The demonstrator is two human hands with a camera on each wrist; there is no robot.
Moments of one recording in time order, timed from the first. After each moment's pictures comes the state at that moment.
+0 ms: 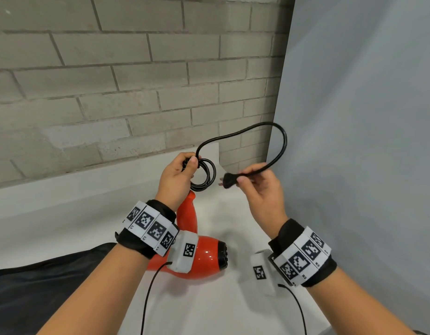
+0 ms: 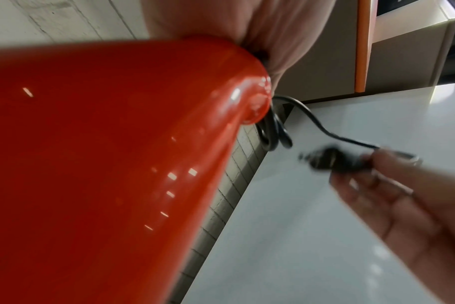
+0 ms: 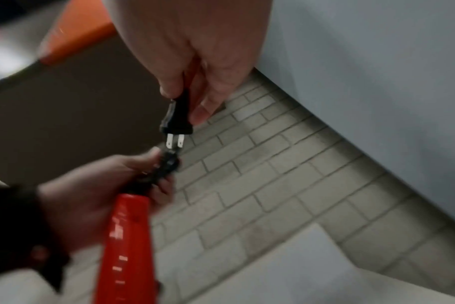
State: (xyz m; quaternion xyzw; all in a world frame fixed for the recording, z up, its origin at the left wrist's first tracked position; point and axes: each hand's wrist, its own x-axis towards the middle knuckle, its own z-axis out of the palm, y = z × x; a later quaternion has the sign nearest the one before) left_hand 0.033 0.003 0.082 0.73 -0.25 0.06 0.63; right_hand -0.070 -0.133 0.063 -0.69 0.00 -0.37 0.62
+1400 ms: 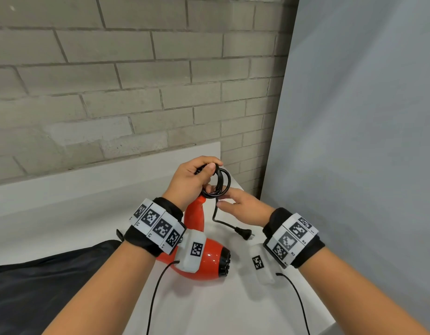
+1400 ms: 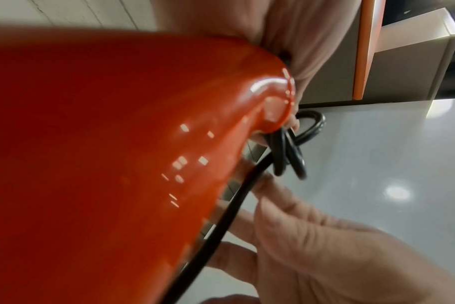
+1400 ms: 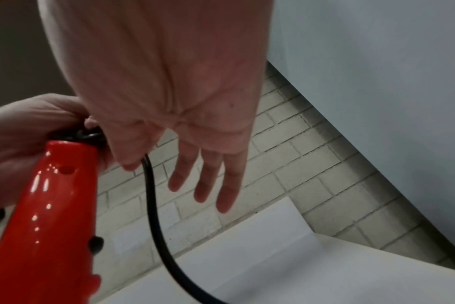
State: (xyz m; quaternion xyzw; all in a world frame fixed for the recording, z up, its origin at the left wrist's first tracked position) left_hand 0.017 0.001 0.087 0.67 -0.33 -0.07 0.66; right_hand -0.043 -0.139 0.046 -0.90 -0.04 0.02 0.44
